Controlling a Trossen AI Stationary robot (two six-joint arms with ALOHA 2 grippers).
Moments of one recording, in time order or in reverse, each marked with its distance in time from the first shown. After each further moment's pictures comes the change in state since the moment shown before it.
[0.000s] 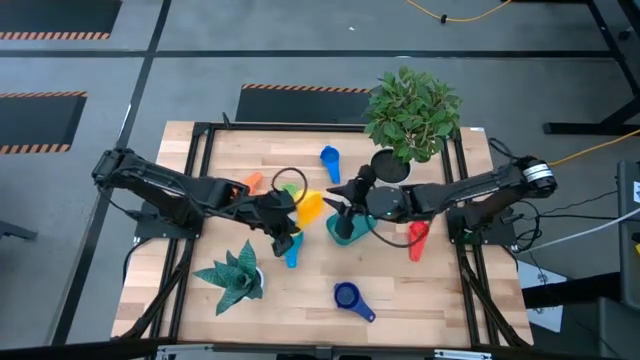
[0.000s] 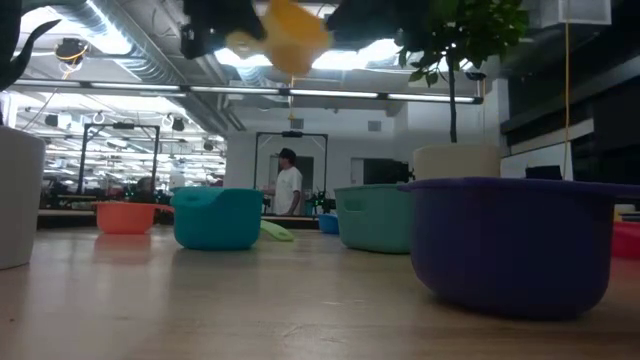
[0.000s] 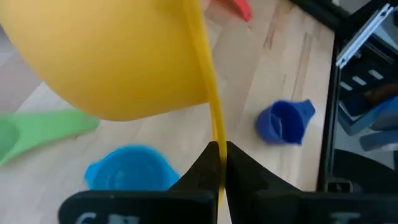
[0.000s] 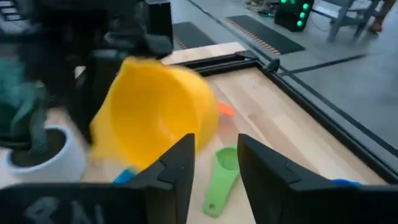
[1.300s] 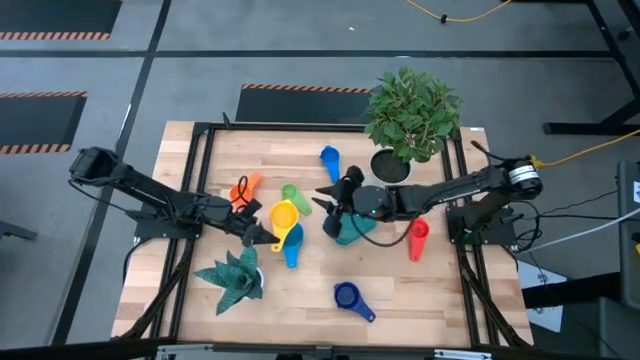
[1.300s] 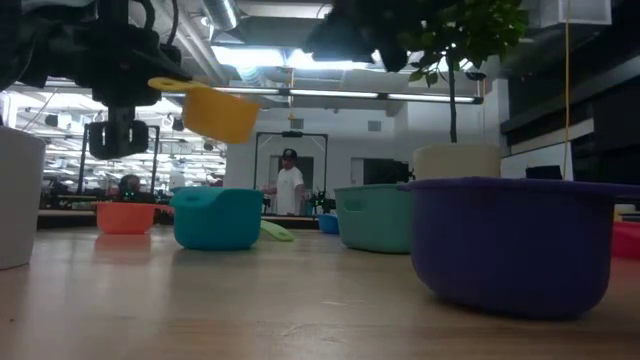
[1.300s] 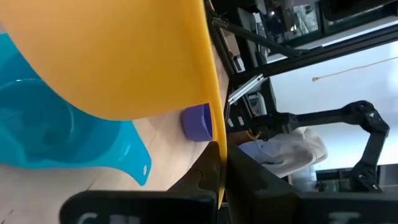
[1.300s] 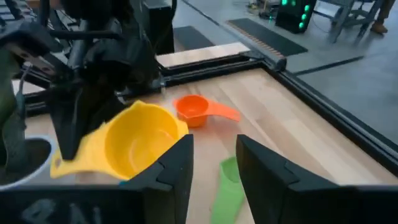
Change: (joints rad) left arm -0.013 -0.296 -0.880 1.113 0.157 -0.501; right arm -0.056 0.142 0.000 0.179 -0.057 -0.014
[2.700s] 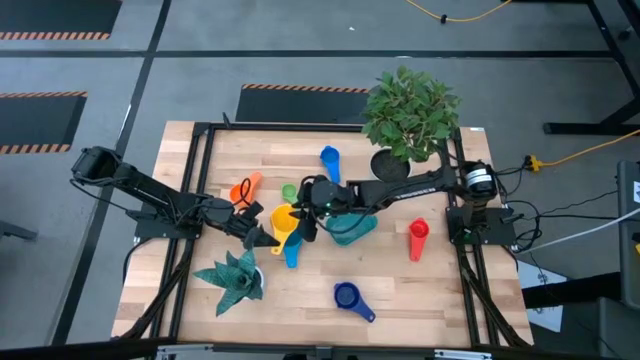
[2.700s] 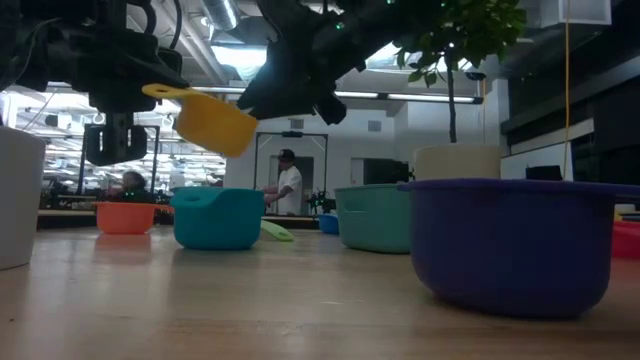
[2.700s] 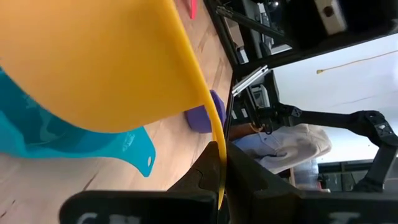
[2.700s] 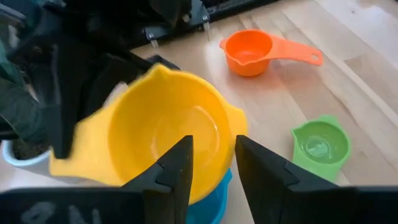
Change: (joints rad) left arm -0.007 0.033 0.000 0.012 0.025 0.004; right arm -0.098 0.325 0.297 -0.198 -0.360 0.133
